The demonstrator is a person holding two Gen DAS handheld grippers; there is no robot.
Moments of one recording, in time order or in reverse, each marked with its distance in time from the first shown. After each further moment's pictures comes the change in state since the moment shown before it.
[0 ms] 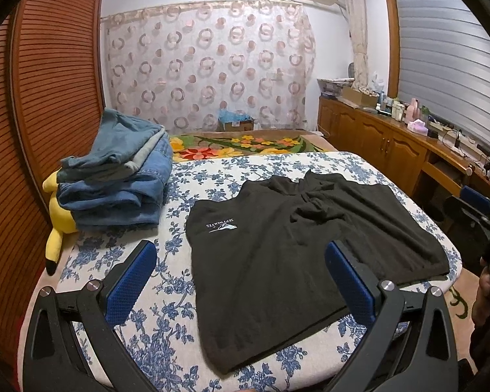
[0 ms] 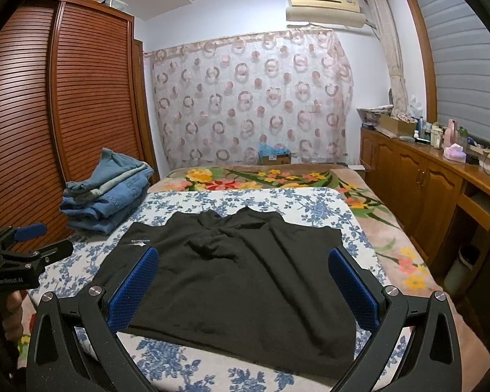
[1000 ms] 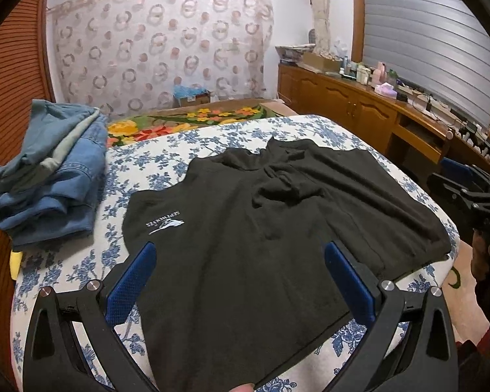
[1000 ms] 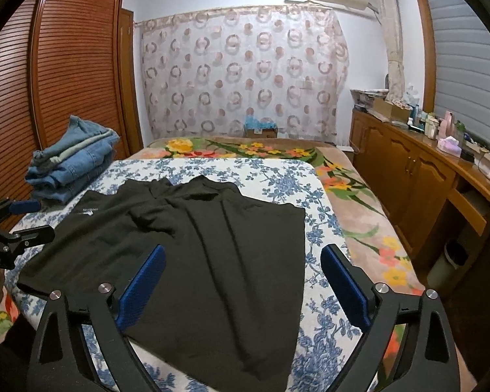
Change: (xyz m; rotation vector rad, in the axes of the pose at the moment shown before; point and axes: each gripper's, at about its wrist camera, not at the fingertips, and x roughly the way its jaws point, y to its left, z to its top) left arm 0.071 -0.027 0.003 0.111 0.134 -0.172; right arm 0.018 -0.012 0.016 -0.048 0.128 -0.048
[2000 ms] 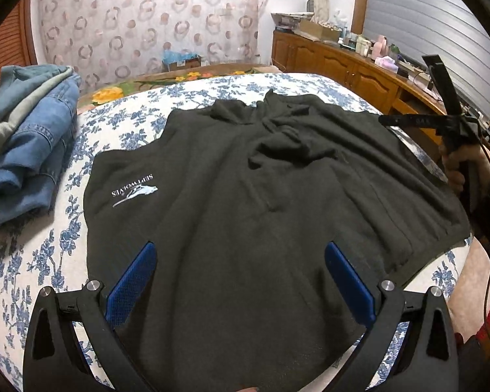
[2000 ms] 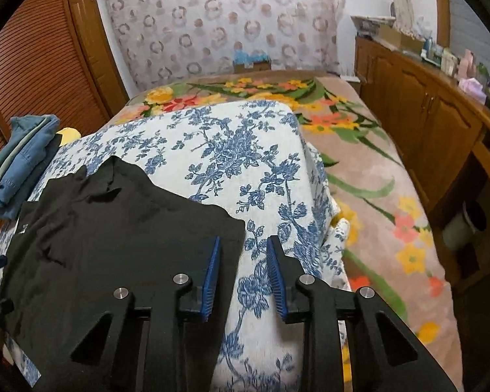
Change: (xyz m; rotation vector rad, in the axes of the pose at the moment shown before) left arm 0.054 0.000 -0.015 -0.002 0.162 -0.034; right arm 0.087 -0.083 0.061 0.117 0.309 0.066
